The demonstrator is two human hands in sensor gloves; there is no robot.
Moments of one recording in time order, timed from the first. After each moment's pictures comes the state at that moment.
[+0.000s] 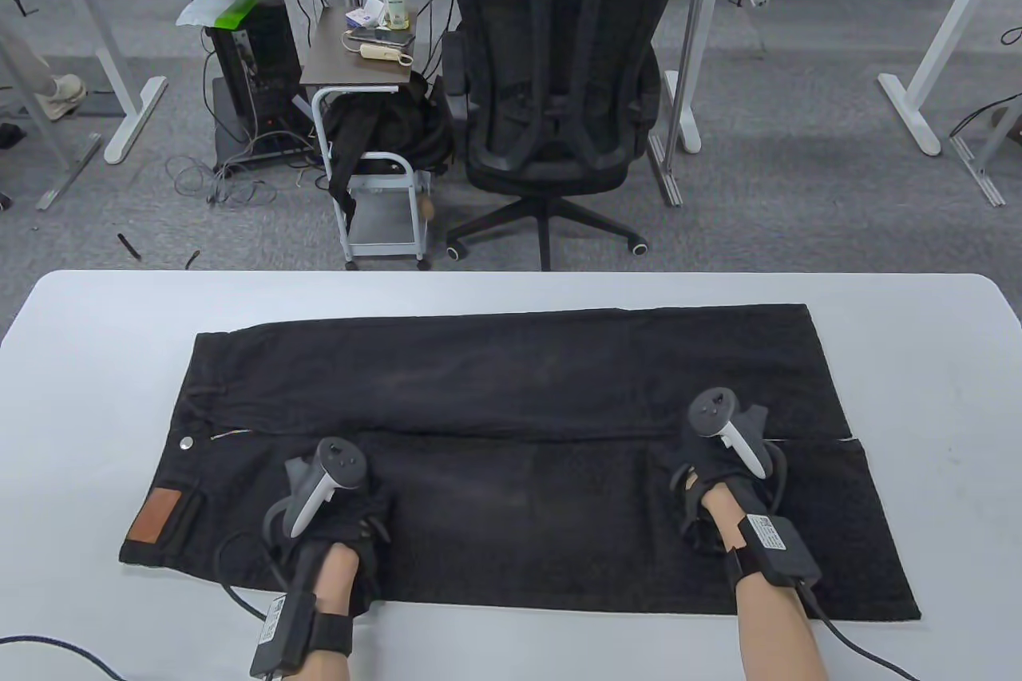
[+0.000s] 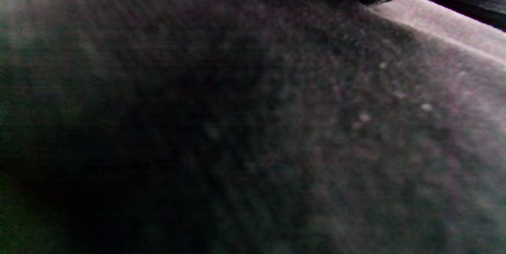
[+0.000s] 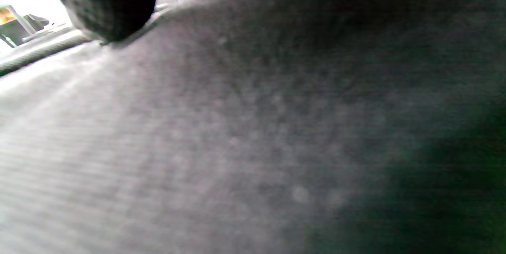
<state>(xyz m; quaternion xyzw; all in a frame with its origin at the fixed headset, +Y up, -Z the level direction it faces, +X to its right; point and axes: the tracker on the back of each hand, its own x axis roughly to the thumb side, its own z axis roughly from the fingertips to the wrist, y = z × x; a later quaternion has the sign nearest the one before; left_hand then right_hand) -0.266 -0.844 -0.422 -0.21 0.15 0.18 0.95 0.242 -0.804 -0.467 -0.12 0.14 0.97 0.18</state>
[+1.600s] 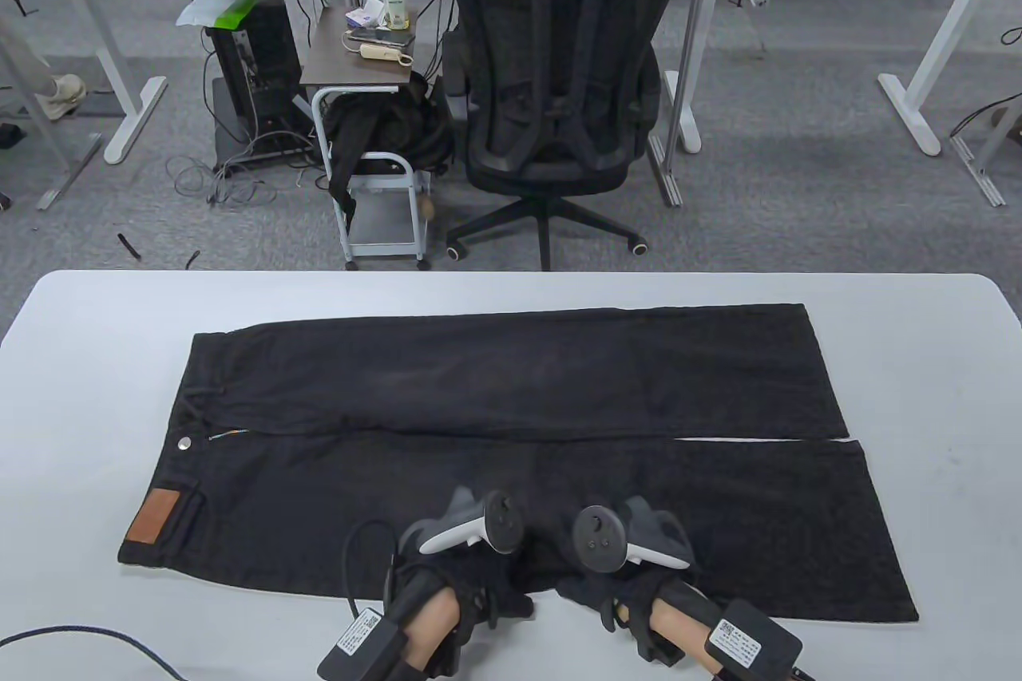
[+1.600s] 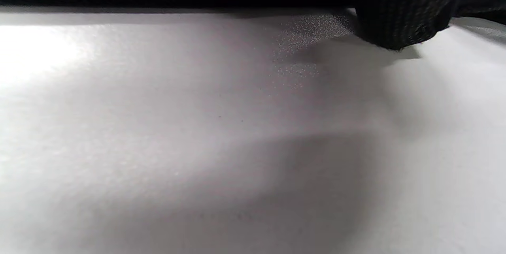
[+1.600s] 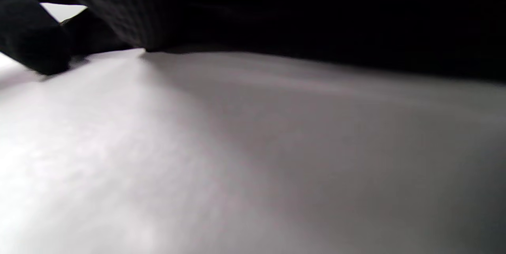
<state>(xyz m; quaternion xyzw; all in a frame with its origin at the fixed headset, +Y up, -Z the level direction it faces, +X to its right) -0.088 -0.823 -0.358 -0.38 -0.15 0.05 0.91 0.100 -0.803 -0.344 0.27 0.14 0.95 0.07</state>
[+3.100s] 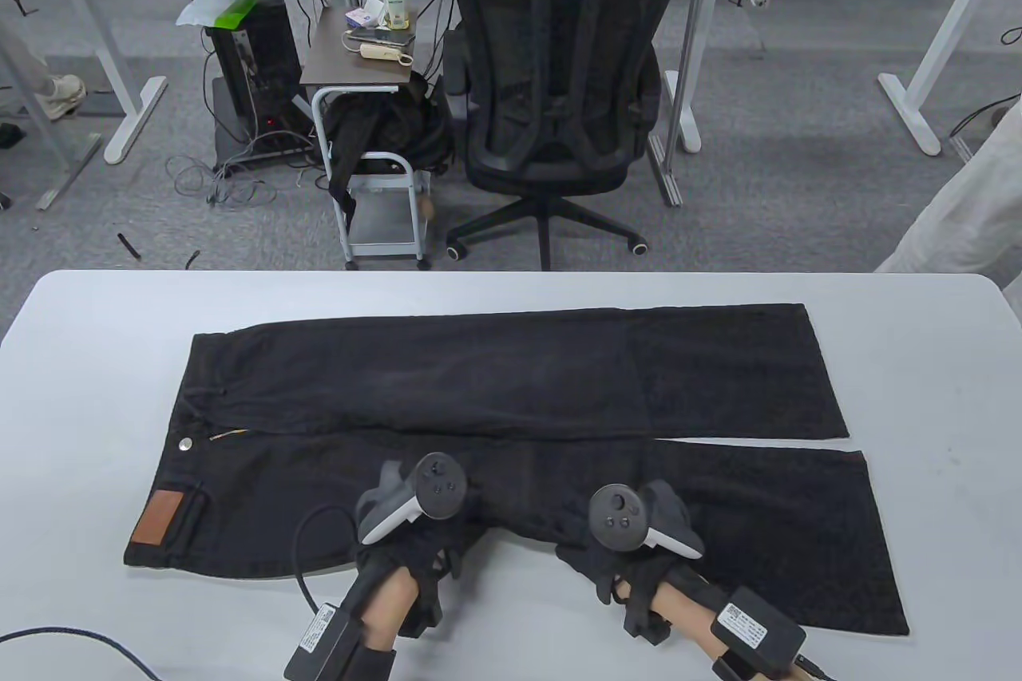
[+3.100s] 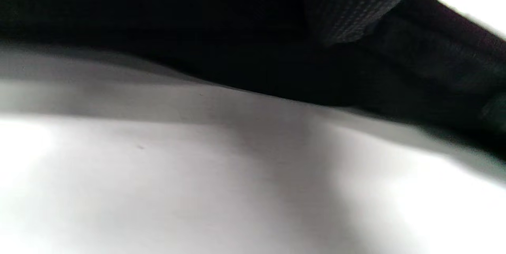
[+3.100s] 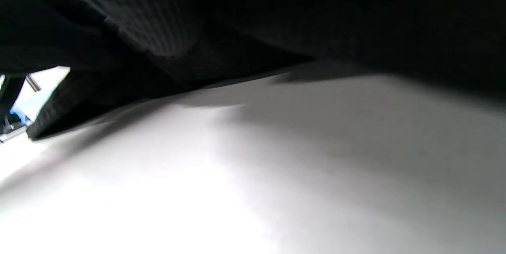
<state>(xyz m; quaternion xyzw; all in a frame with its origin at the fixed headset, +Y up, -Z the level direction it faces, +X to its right) -0.133 -0.787 -0.383 -0.15 -0.14 0.09 0.98 0.117 -0.786 -0.367 0.24 0.11 0.94 0.21</state>
